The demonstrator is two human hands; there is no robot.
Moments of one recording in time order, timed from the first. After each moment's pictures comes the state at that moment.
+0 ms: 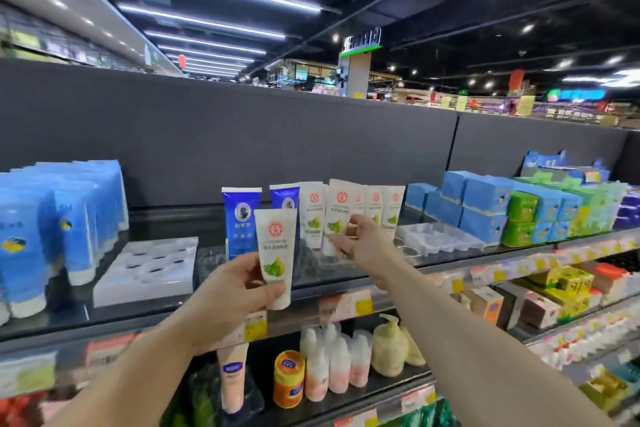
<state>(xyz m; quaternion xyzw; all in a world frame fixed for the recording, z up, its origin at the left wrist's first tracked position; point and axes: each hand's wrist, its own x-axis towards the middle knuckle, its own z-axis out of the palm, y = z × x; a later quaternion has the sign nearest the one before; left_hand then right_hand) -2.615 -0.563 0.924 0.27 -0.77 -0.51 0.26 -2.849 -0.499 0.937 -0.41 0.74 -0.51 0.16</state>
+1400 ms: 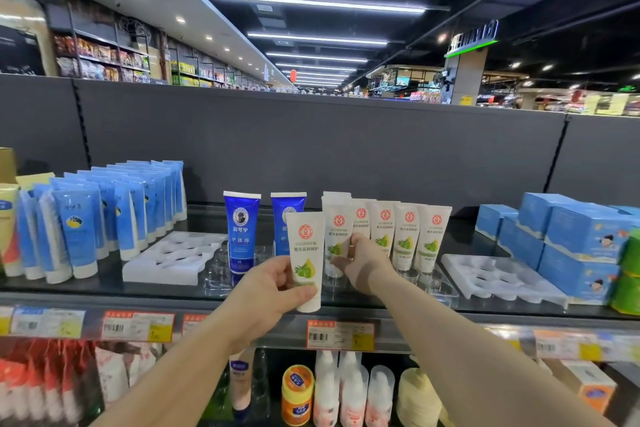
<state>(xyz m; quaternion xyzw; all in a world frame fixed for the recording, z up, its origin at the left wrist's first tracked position) -2.692 -0.520 0.932 0.39 -0.72 -0.47 0.32 -2.897 -0.552 0.923 -0.55 0.76 -0.31 0.16</state>
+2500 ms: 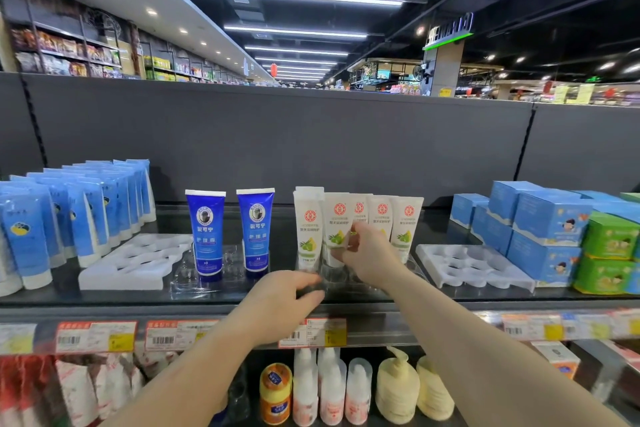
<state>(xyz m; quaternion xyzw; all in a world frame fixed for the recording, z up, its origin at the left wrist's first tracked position) -2.748 -0.533 0.911 0.36 -0.88 -0.26 0.20 -2.931 -0.513 0.936 -0.57 0.72 -0.38 0.12</state>
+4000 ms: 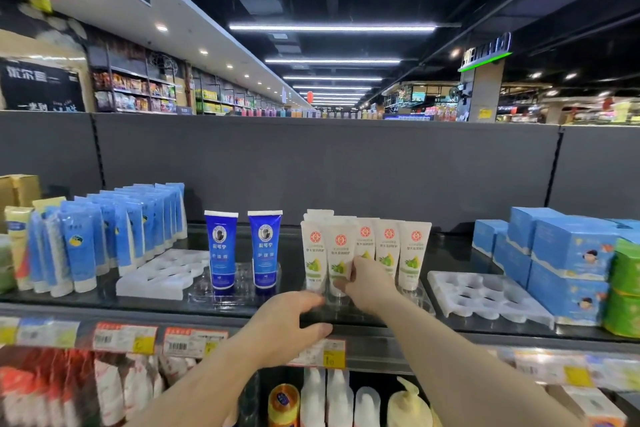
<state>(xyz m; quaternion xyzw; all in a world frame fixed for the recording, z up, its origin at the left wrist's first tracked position) -2.755 -0.513 0.914 0.40 -0.88 -0.19 0.18 -2.936 -0.523 0.924 -0.58 0.75 -0.28 0.12</state>
